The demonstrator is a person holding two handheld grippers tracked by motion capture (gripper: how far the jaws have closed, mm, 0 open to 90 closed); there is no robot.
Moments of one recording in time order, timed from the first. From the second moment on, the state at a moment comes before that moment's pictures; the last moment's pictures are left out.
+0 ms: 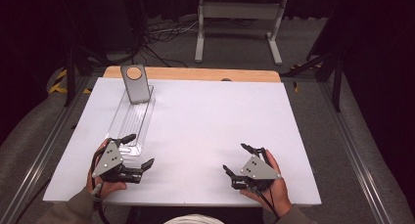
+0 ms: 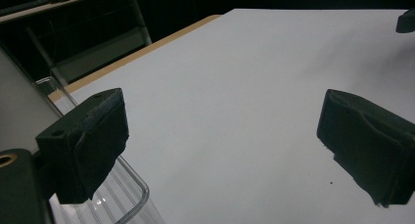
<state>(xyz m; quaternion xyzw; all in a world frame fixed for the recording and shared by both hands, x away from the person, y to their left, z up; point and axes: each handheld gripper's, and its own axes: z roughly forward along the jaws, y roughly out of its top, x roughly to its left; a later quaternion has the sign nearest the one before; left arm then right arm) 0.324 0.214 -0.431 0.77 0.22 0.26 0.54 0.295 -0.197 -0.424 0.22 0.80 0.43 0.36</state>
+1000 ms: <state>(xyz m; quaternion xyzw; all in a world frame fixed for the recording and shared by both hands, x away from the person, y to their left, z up) 0.327 0.208 -0.433 0.78 0.21 0.26 0.52 0.298 -0.199 -0.426 0.22 0.81 0.41 0.36</state>
